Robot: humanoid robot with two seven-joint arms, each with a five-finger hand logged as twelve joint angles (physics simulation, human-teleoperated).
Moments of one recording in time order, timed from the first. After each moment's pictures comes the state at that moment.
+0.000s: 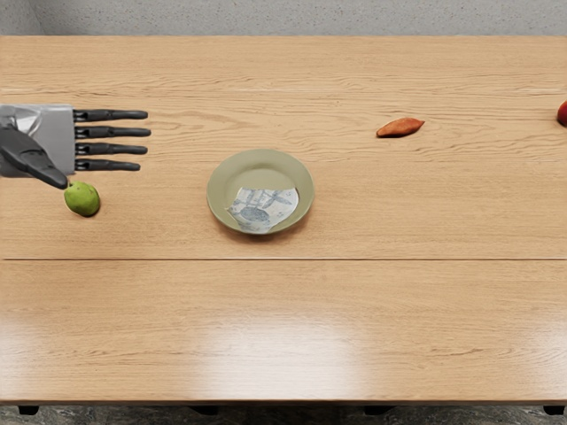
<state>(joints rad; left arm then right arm) -0.95 1.12 -0.54 -1.41 -0.39 -0.61 0.61 0.00 0.00 0.05 0.12 0.09 0.03 -0.45</state>
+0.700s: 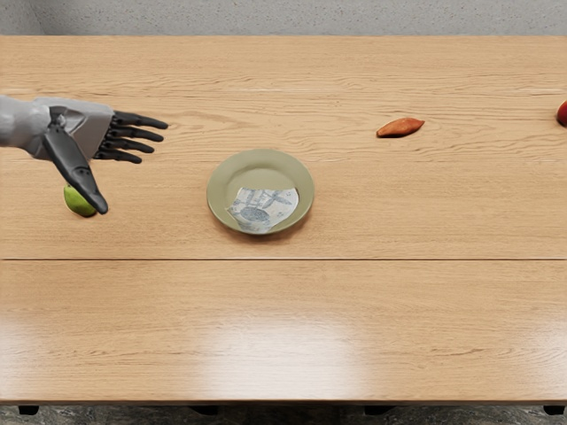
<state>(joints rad) -1.08 0.95 -0.56 -1.36 0.21 -0.61 0.61 0.00 0.00 0.04 0.12 0.09 0.03 -0.45</state>
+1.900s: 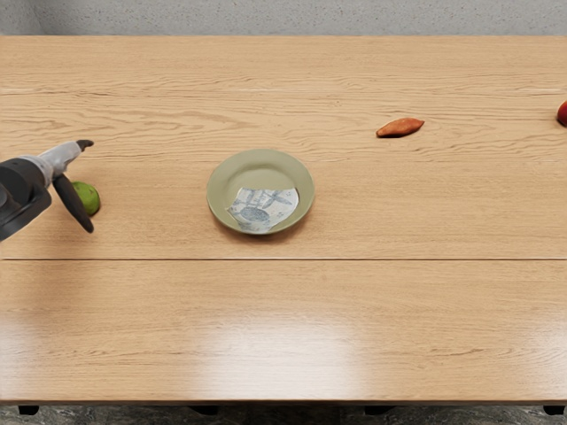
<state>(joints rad) -0.92 0.72 -0.33 -1.28 1.09 0.09 0.61 0.01 0.00 0.05 0.12 0.09 0.03 -0.45</state>
